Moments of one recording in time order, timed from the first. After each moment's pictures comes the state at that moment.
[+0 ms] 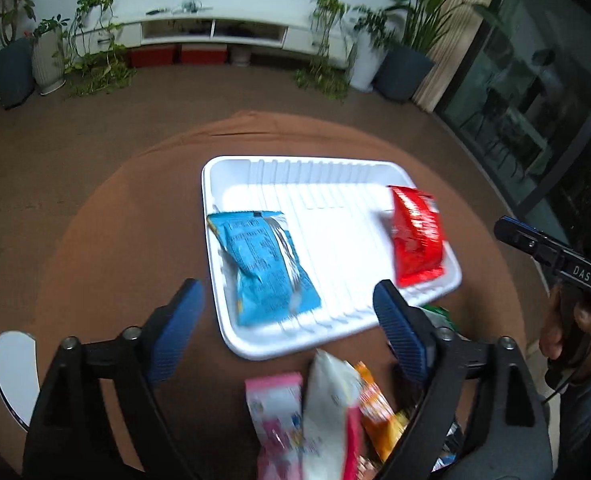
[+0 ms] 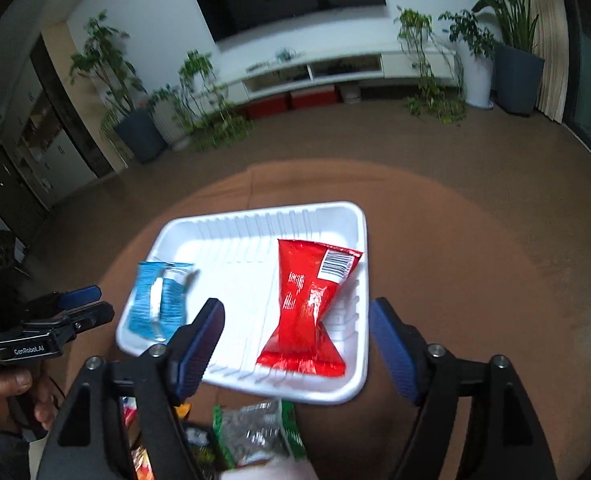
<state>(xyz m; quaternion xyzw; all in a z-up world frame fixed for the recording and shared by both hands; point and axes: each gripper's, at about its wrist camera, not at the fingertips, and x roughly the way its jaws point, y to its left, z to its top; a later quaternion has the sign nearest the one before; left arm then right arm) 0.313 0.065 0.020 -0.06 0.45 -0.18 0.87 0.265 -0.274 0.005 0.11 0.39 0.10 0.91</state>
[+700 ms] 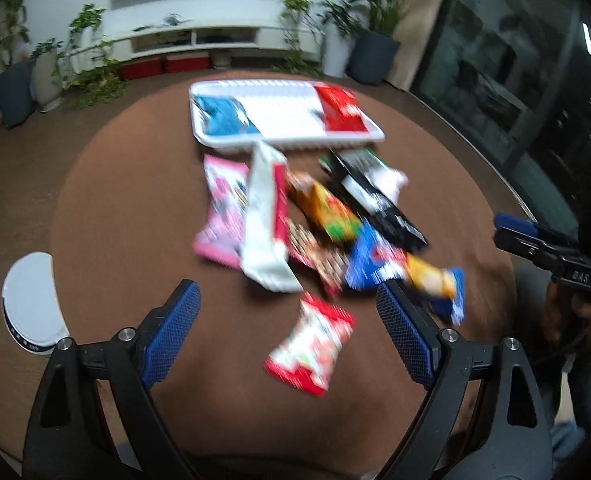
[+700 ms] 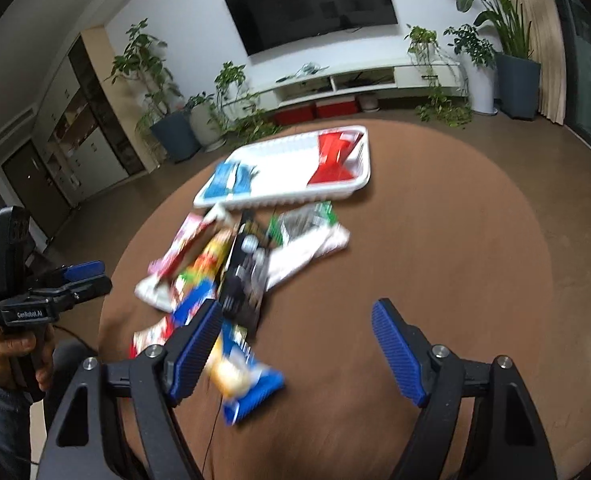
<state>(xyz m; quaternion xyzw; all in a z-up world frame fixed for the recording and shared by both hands) 0.068 0.061 -0.012 0.00 0.44 -0.21 0.87 0.035 -0.251 -0.044 0.10 0.37 0.14 0.91</state>
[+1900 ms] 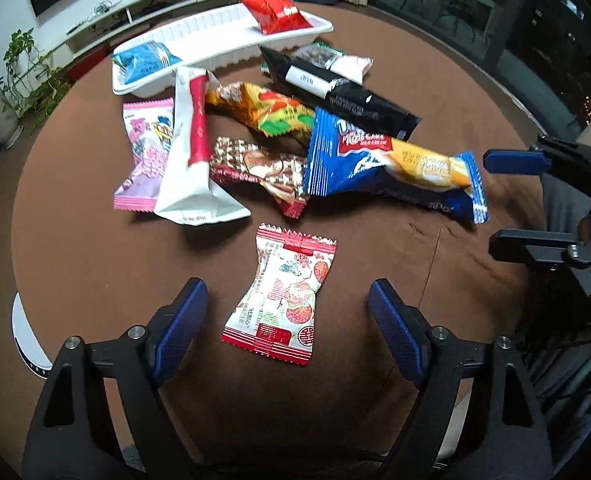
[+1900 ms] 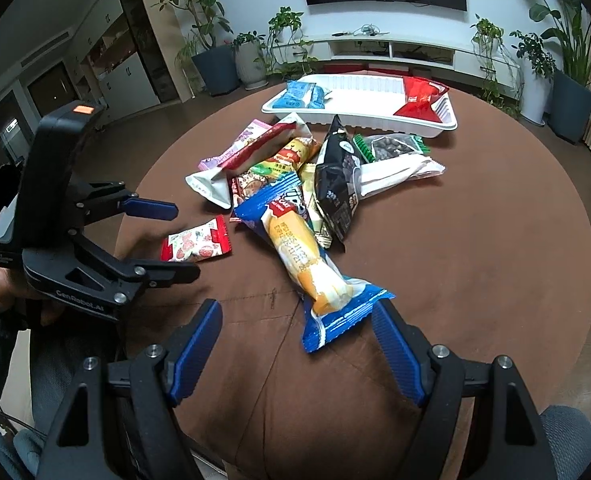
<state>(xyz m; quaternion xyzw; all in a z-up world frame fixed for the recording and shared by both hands) 0.080 0.012 -0.071 0.15 0.51 -0.25 0.81 0.014 -0.175 -0.079 0.01 0.43 0.20 0.88</state>
